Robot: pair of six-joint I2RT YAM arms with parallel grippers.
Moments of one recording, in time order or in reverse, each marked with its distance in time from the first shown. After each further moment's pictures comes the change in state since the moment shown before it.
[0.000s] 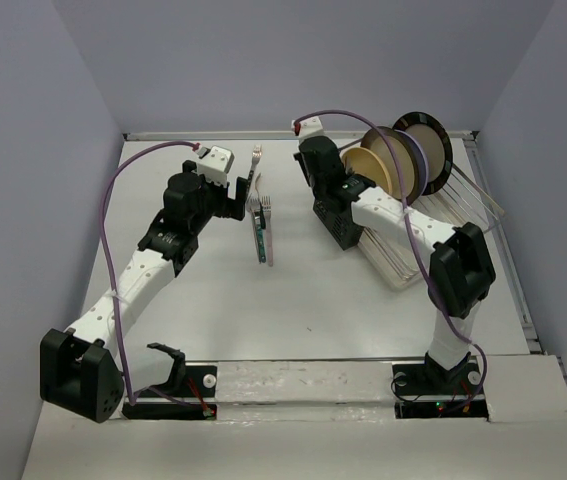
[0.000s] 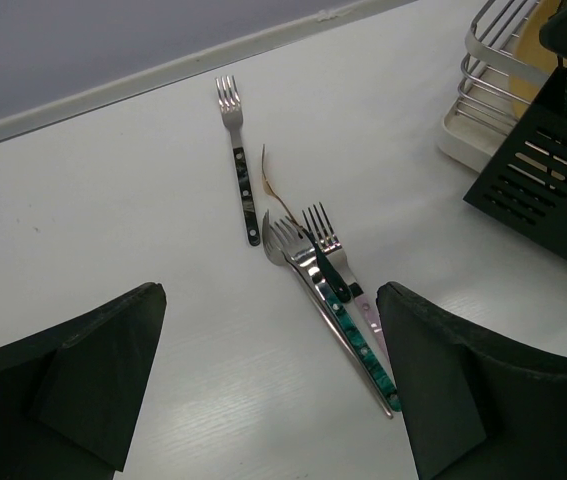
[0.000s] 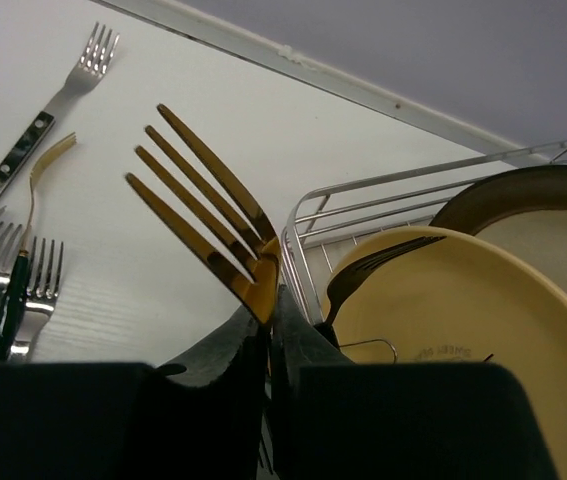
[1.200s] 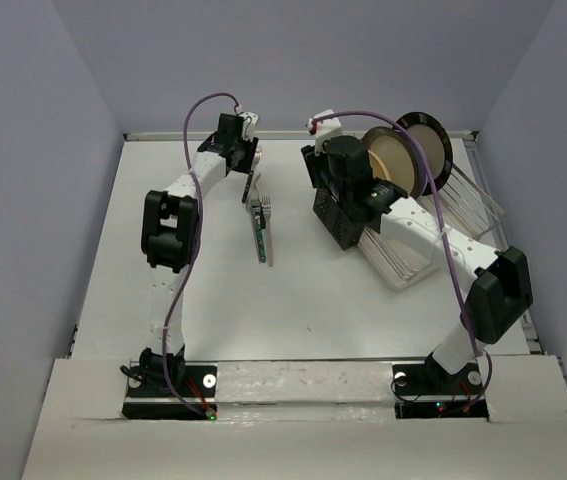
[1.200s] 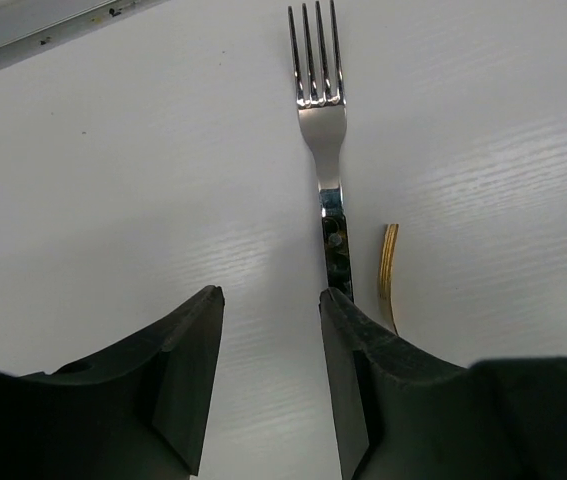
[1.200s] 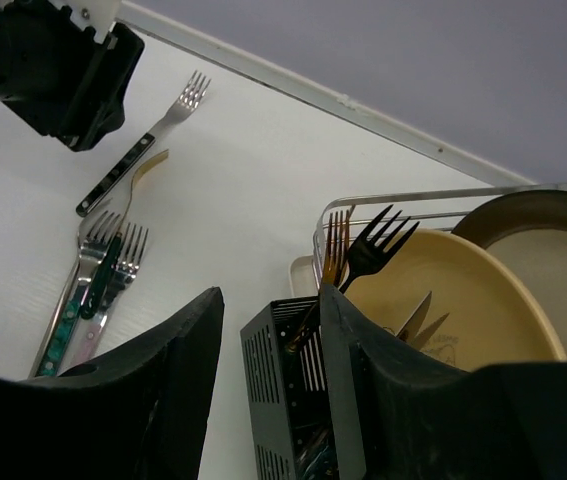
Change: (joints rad) left arm 0.093 1.107 1.028 -0.373 -0.063 0.047; right arm -0.005 -0.230 -0.135 0.007 -0.191 0.008
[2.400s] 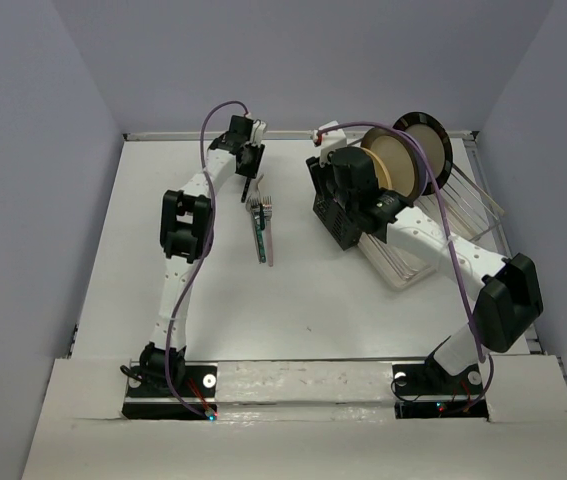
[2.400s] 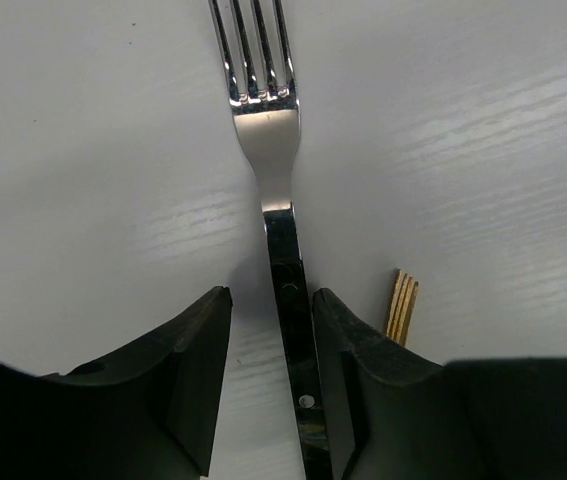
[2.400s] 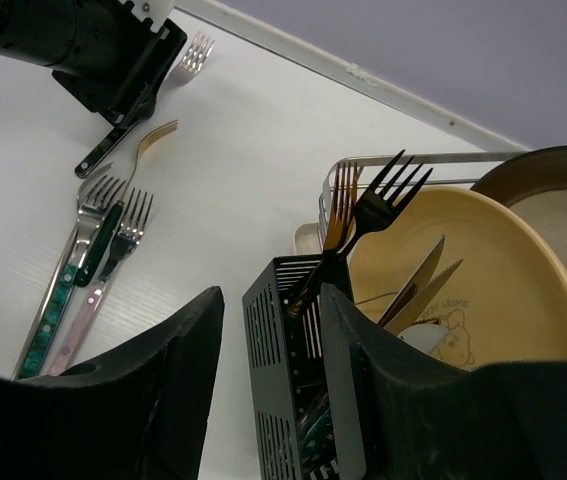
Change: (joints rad) left arm -0.005 0.270 0.344 -0.223 0.039 -0.023; right arm 0.000 -0.065 -0.118 0.016 -0.022 0.009
